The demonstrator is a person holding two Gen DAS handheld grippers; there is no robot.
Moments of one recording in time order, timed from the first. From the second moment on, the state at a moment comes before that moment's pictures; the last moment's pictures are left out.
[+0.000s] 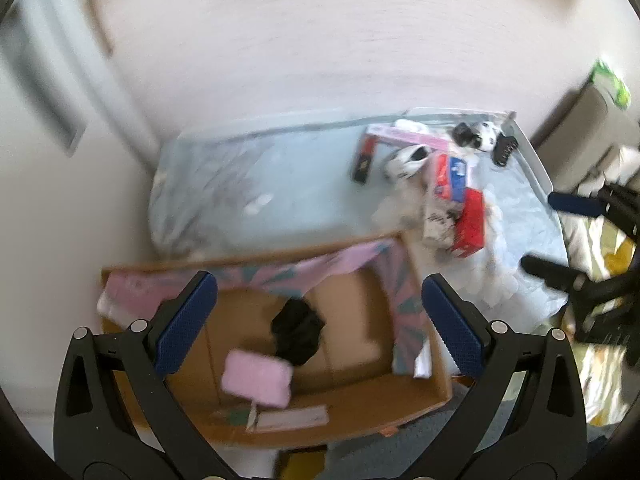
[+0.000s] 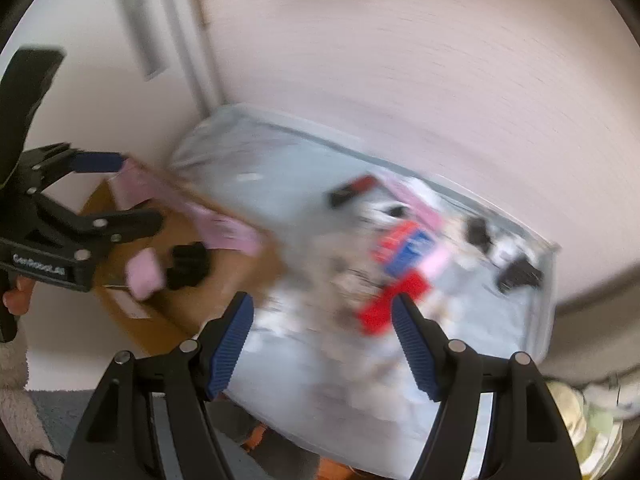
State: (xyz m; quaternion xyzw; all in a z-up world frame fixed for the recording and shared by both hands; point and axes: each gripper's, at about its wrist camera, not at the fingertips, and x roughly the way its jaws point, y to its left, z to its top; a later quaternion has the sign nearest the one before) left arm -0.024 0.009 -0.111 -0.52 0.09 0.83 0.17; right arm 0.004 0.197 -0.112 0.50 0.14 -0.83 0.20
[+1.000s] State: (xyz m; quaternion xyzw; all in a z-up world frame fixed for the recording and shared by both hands) left arm -0.123 0.225 -0.231 -0.56 0.19 0.78 0.19; right arm -0.205 0.381 -0.218 0.55 0.19 -0.78 0.24
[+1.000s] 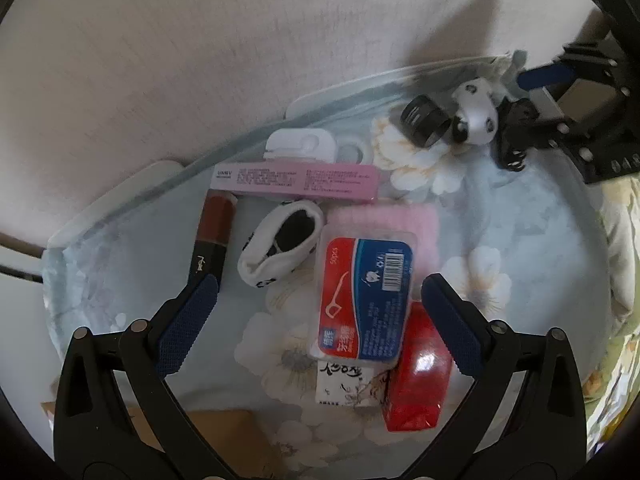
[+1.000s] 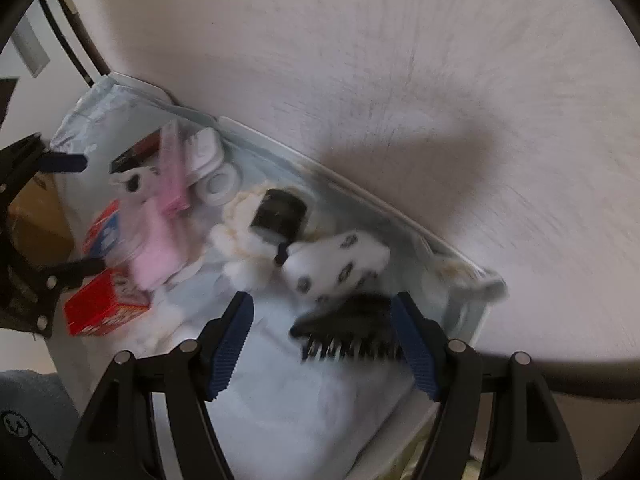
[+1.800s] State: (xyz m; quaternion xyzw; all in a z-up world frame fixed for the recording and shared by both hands) left arm -0.120 0.212 -0.238 -0.59 0.14 0.76 0.22; right arm -0.217 0.376 -0.229 0.54 0.23 -0.77 0.25
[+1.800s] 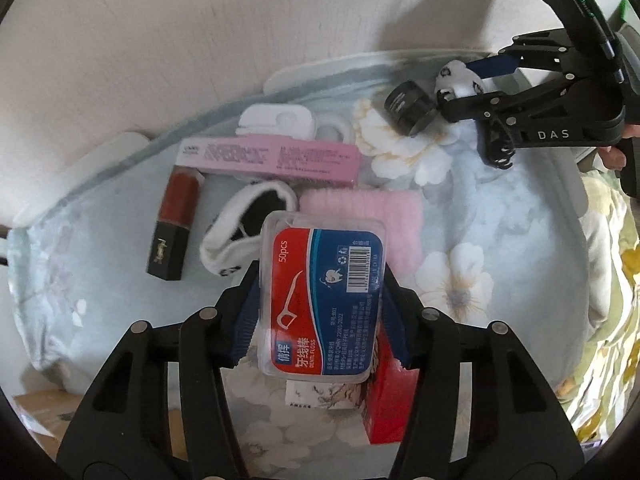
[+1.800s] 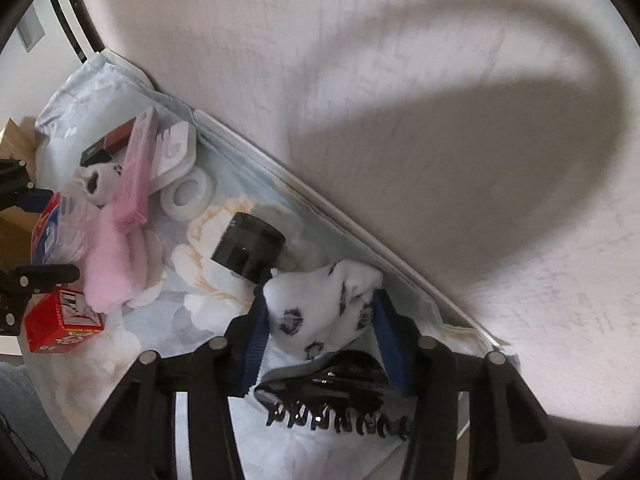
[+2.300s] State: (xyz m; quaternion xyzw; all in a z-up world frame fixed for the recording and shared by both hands) left arm -0.094 0.191 -0.152 -0.55 0.17 0.79 0.23; right arm -0.158 0.375 -0.118 0.55 0.18 -0.78 0.21
